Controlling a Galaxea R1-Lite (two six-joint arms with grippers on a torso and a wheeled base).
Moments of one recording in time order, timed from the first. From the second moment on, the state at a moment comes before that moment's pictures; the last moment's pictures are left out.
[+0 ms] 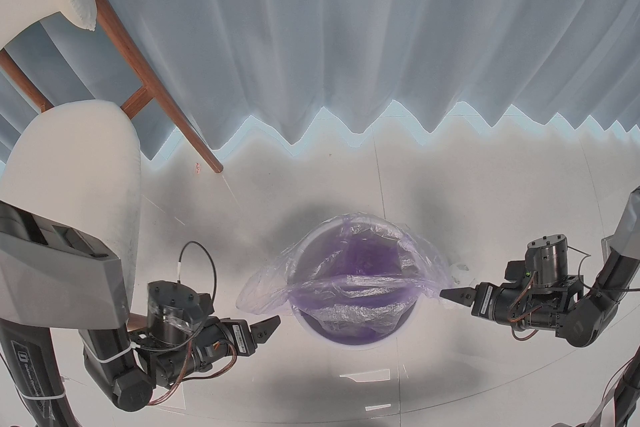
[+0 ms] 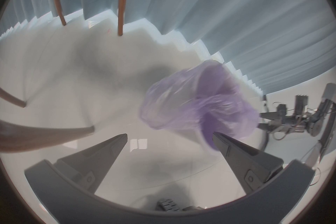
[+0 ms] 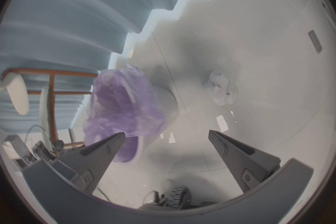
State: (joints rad) left arm -0.52 2.14 -0.23 -1.36 0.02 -0.51; right arm 0.30 1.96 -0.35 -0.91 0.20 0.58
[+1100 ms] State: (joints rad) left arm -0.66 2.09 -0.62 -0.94 -0.05 -1.22; right arm 0.50 1.86 -0.66 -0.53 0.10 1.25
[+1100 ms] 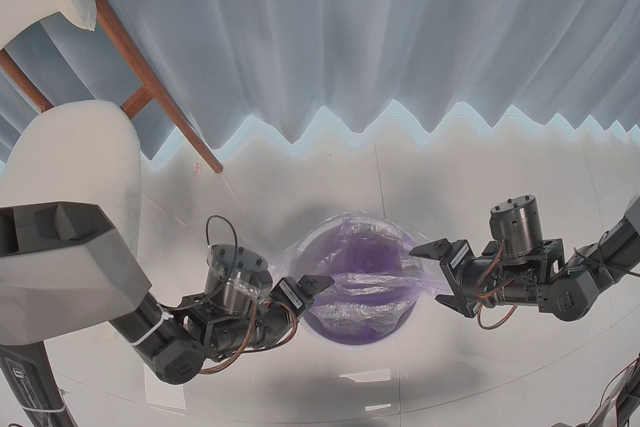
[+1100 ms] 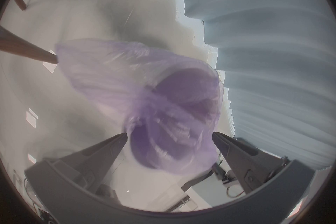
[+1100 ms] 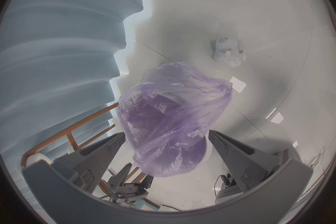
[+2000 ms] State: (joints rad) left arm -0.68 2.06 -0.70 -0.70 -0.02 -1.23; right arm 0.59 1.87 -0.60 -0.45 0.05 1.21
